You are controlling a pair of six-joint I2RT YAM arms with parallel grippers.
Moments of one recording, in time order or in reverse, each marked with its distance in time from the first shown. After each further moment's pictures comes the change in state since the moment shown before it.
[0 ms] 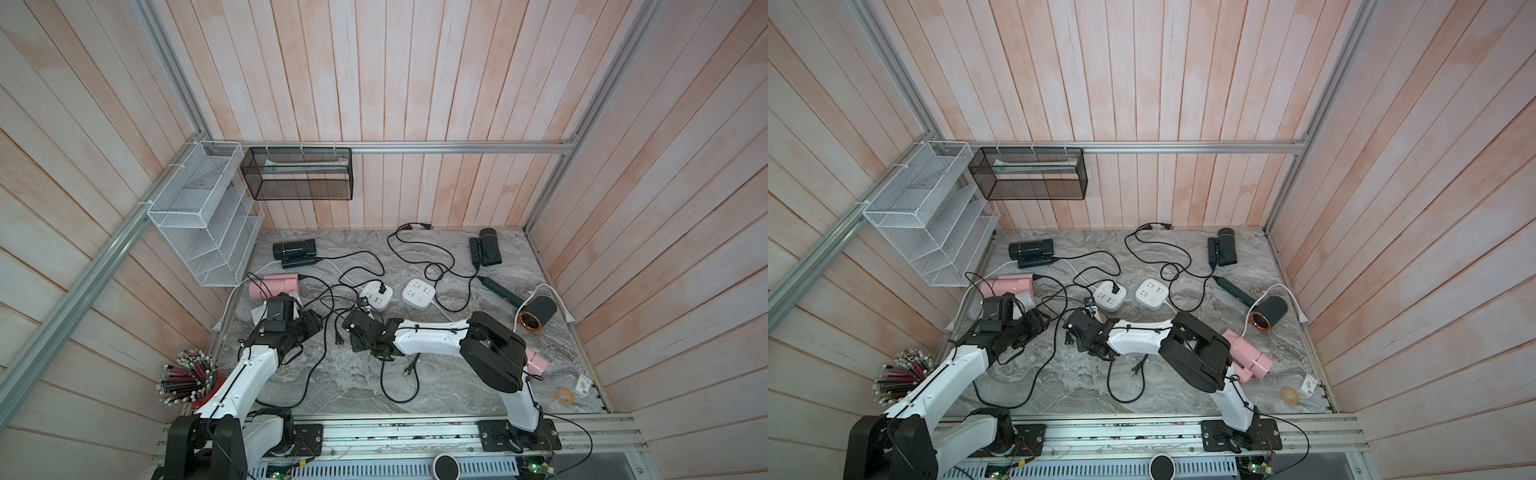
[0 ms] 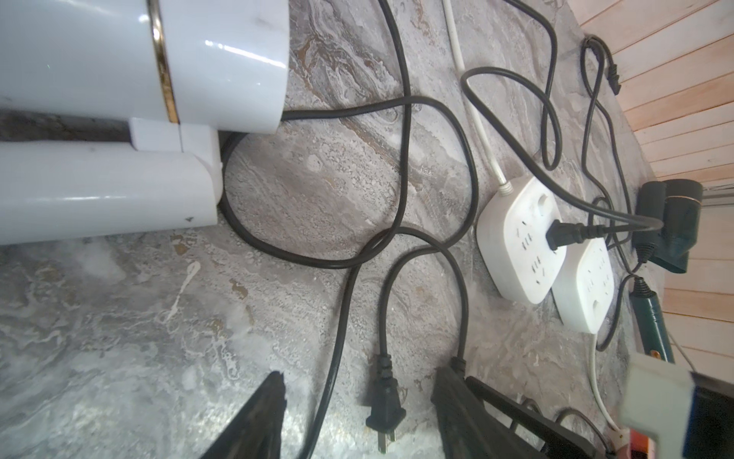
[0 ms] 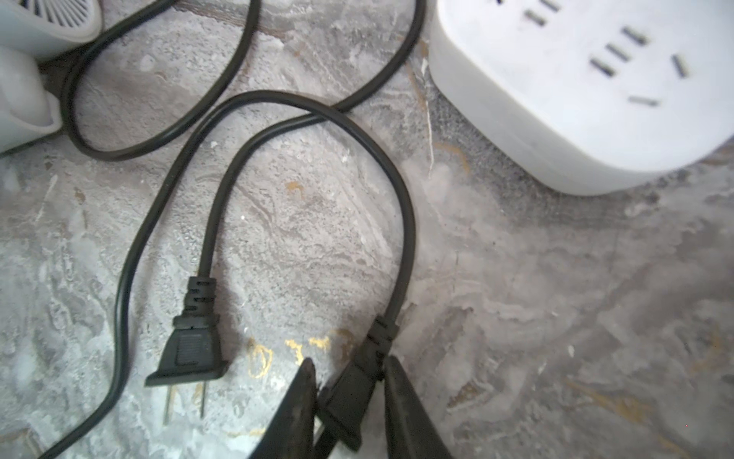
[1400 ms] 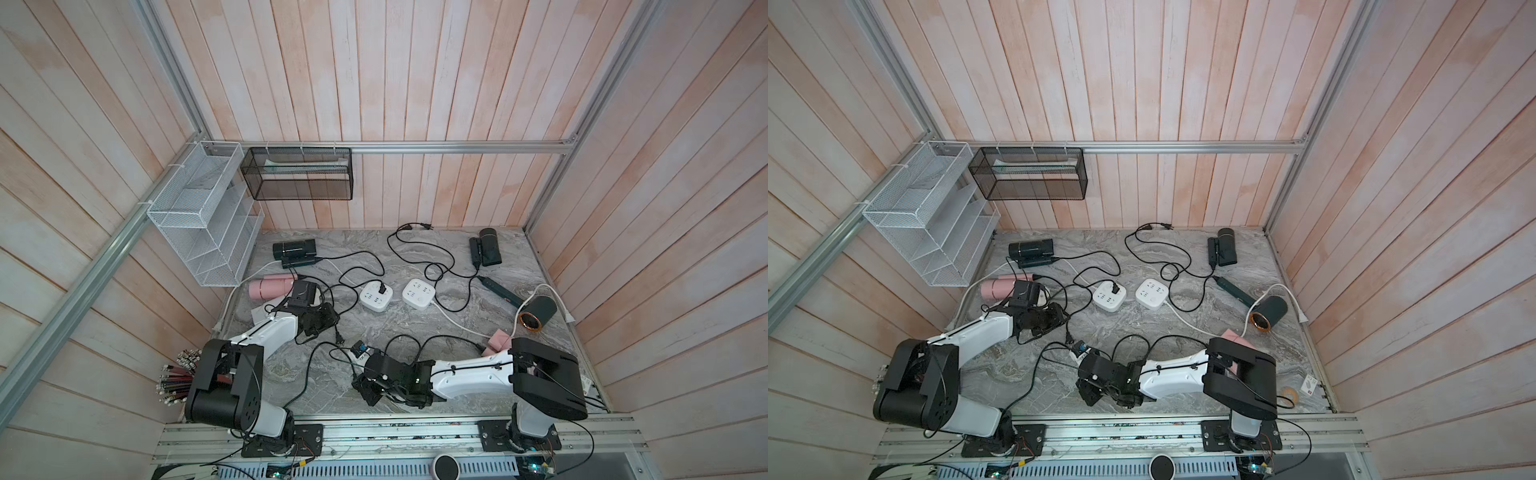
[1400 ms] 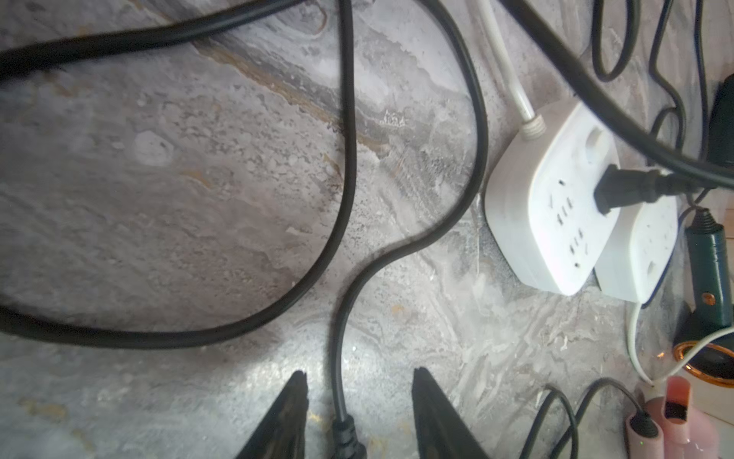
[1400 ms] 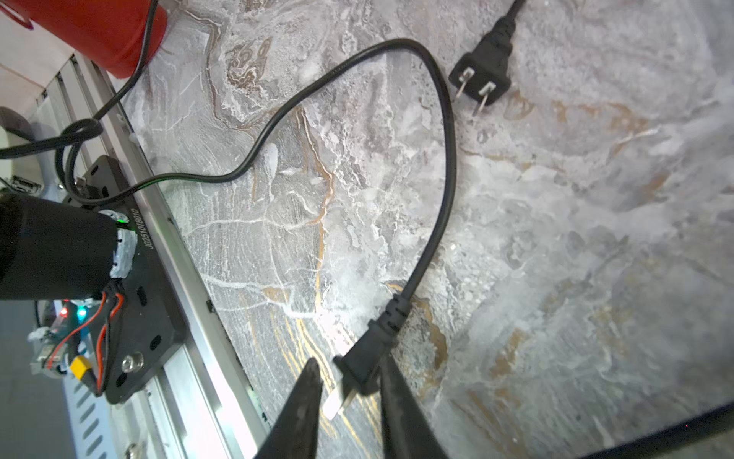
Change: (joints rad) left arm -0.118 0.402 0.199 0.032 0.047 0.073; right arm 0.216 -0.326 -0.480 0.361 -0.237 -0.201
